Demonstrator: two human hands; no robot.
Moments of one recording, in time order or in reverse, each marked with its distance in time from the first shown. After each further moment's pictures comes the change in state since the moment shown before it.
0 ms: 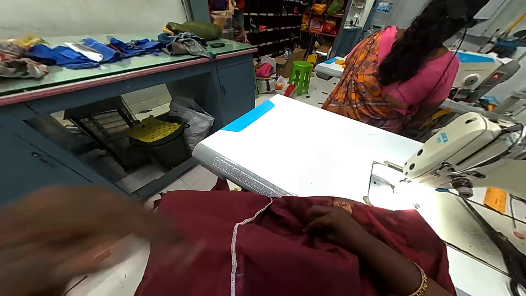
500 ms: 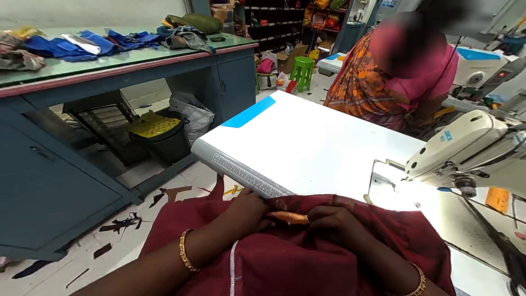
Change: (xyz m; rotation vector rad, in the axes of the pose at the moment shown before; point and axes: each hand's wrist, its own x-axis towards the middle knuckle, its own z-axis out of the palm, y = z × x) left_hand 0.055 -0.166 0.091 0.863 -0.535 -0.473; right_hand -0.008 0.010 0.008 -0.027 0.157 -0.165
